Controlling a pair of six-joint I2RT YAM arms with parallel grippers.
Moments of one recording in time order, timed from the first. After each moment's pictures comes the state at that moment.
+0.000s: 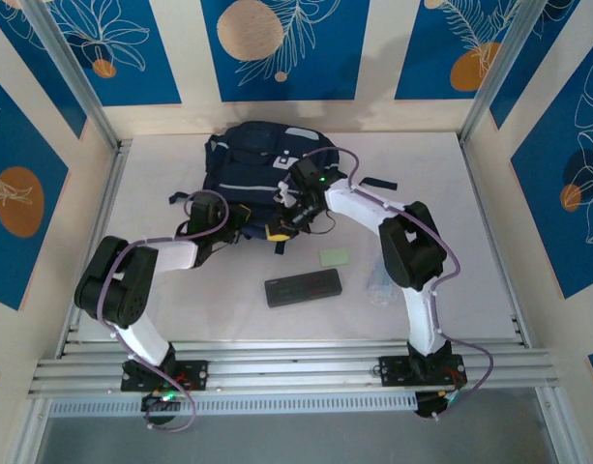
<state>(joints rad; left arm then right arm) -0.32 1.68 0.72 0.45 0.26 -1.44 0.58 2.06 1.64 -0.80 -0.72 0.45</state>
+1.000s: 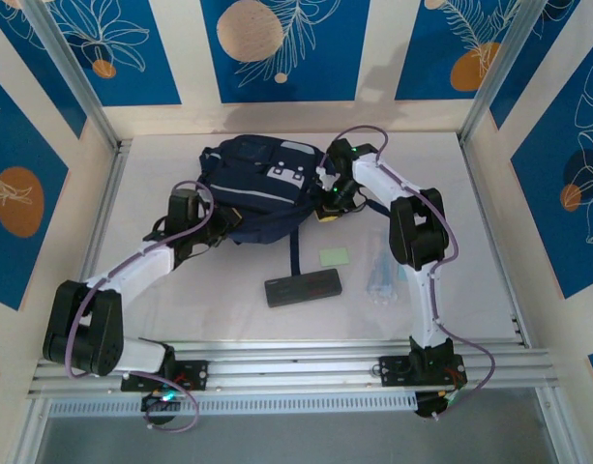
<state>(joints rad) -0.25 1.37 0.76 -0.03 0.40 -1.03 0.34 2.22 1.87 -1.13 -0.41 0.07</state>
